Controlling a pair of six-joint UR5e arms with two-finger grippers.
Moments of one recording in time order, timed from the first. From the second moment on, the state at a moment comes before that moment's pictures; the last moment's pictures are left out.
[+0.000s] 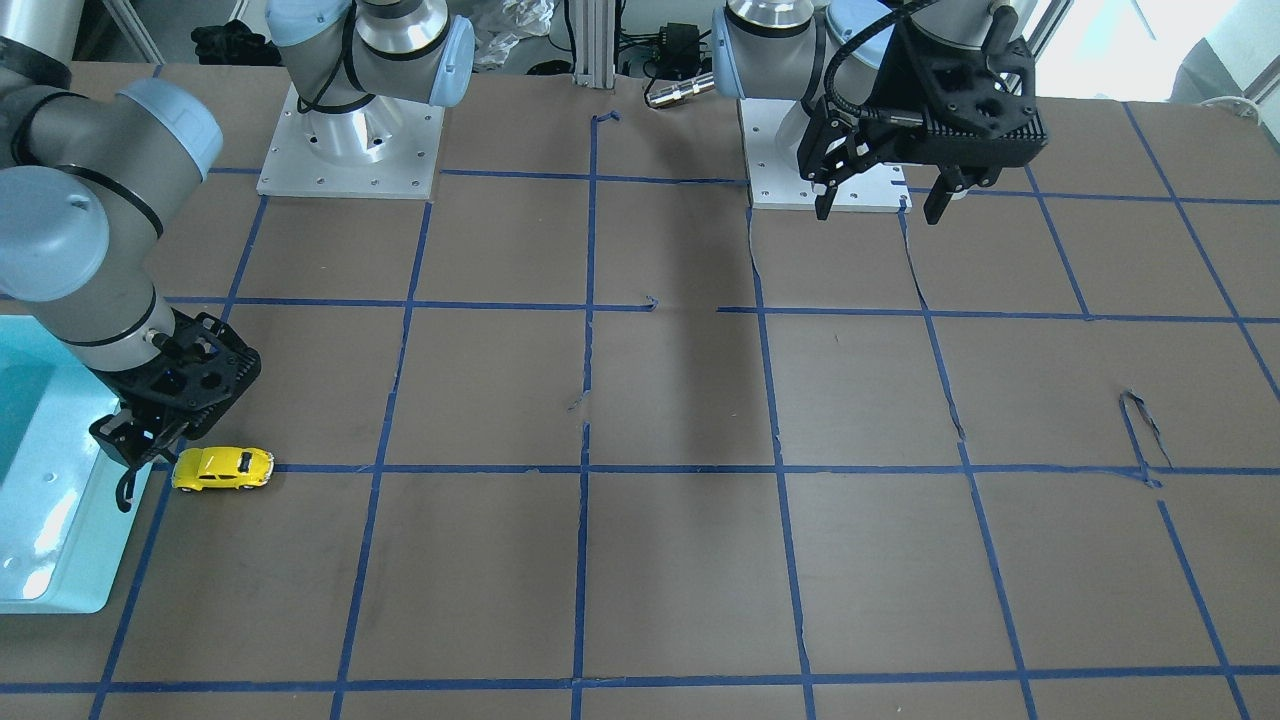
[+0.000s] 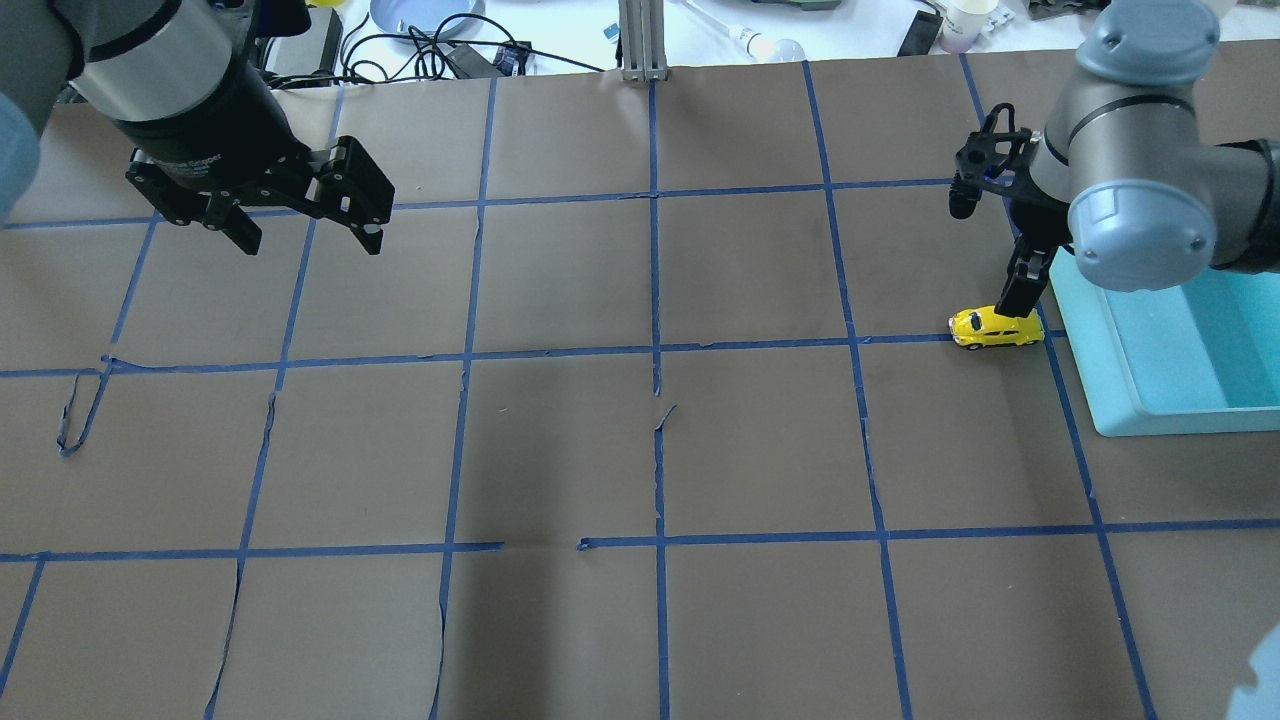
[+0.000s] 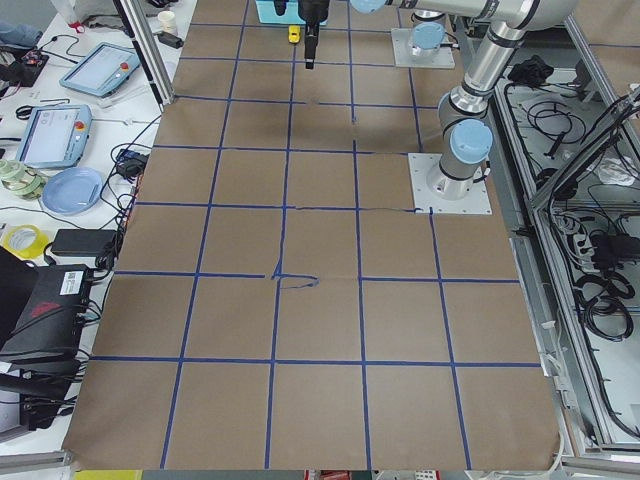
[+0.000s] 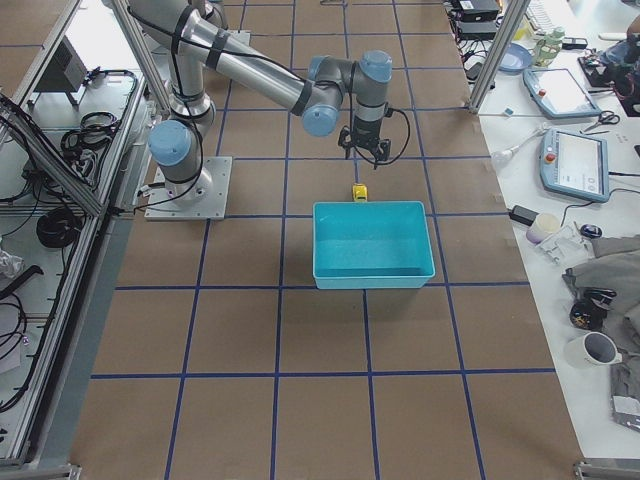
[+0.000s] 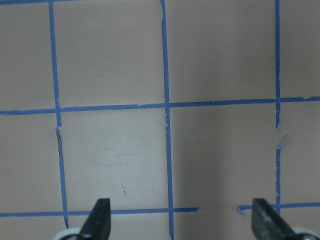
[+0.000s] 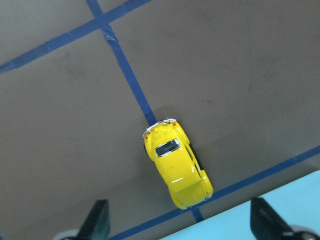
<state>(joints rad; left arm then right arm) -1.59 -1.50 -1.55 -1.62 1.60 0.01 1.35 -1.33 1.86 -2.15 -1.69 -1.39</state>
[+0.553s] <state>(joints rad) -1.57 -1.49 -1.55 -1.56 1.62 0.01 1.31 -1.23 1.91 -2.31 -1.67 -1.58</state>
